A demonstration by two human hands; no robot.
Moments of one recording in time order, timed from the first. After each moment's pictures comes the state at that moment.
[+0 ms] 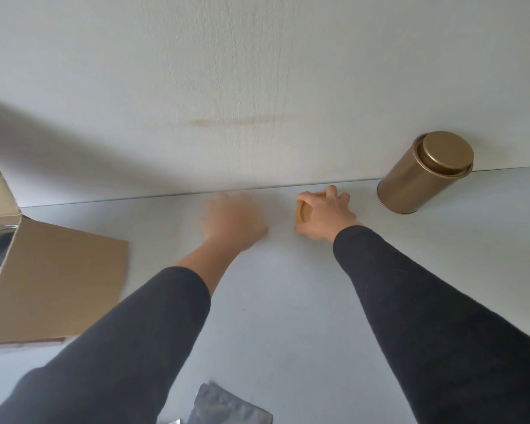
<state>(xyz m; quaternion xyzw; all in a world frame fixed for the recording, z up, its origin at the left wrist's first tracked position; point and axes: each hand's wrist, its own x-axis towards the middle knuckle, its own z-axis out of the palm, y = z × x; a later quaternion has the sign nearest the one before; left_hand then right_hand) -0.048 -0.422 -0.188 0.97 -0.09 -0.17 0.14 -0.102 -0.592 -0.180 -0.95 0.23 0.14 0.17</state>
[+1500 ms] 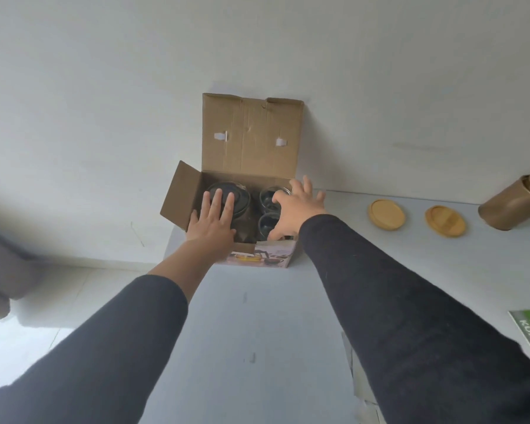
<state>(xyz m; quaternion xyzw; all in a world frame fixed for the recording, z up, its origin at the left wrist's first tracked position) -0.079 0.032 -0.103 0.98 -0.16 -0.12 0.02 -0.086 -0.138 -0.058 -0.99 0.04 0.15 -0.02</state>
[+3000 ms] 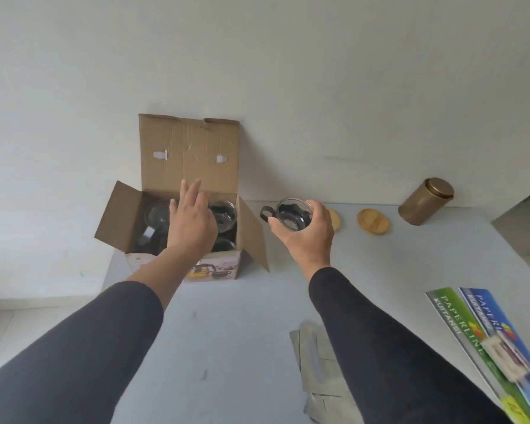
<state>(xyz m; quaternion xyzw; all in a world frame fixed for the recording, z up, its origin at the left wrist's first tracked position) -0.084 -0.023 -0.065 0.95 -0.17 0.05 0.25 -0.170 -0.202 -0.061 -0.84 0.26 -0.29 0.39</state>
